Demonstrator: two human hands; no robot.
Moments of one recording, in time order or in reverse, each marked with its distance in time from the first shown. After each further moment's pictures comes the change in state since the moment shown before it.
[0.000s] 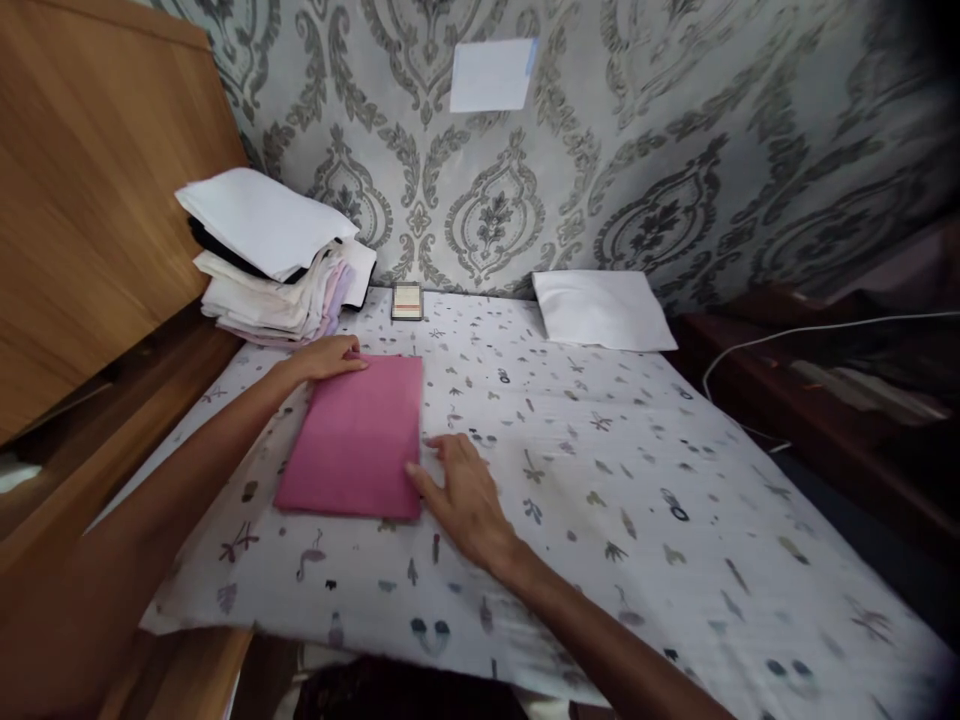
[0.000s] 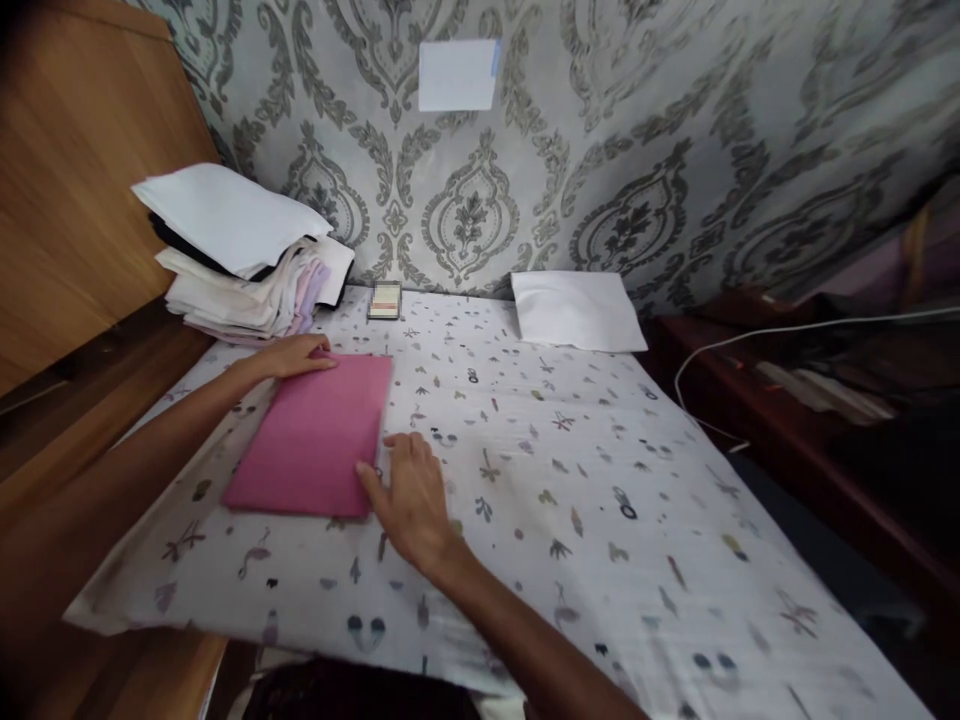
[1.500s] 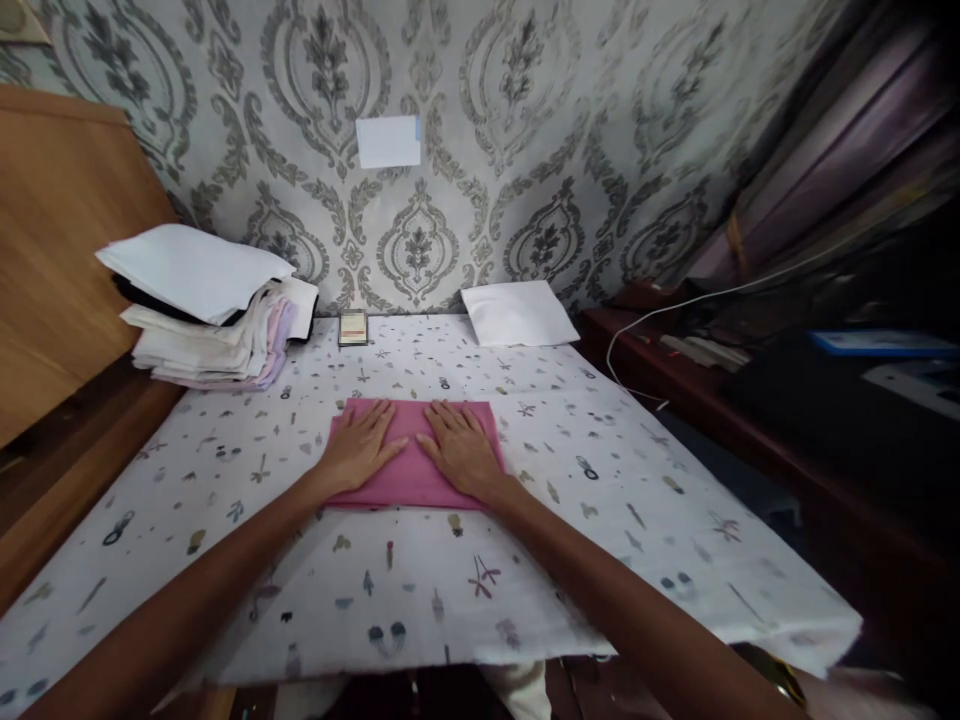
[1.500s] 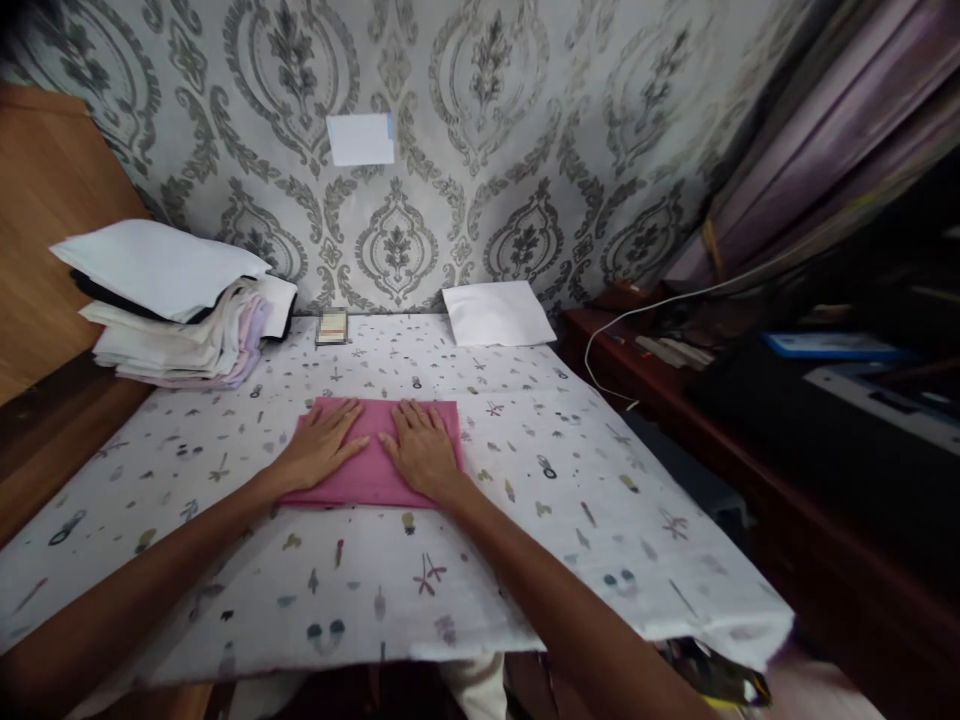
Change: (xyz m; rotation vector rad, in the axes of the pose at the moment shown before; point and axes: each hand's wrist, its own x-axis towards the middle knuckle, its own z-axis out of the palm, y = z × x) left_hand -0.059 0.170 0.088 0.028 -0.050 0.132; right_hand 0.035 0.081 -0.041 -0.472 -0.097 -0.011
